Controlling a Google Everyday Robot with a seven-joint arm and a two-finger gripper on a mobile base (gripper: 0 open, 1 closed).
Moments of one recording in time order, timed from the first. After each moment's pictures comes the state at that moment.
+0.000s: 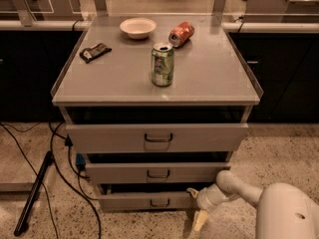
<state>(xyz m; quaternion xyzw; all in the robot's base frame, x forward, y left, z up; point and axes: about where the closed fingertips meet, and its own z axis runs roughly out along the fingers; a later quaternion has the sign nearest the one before) 0.504 -0.163 0.185 -0.64 0.70 0.28 0.18</state>
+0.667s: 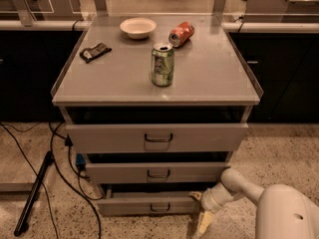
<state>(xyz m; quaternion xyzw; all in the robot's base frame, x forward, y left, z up) 0.488 -0.175 0.198 -0.63 0.69 0.33 0.15</state>
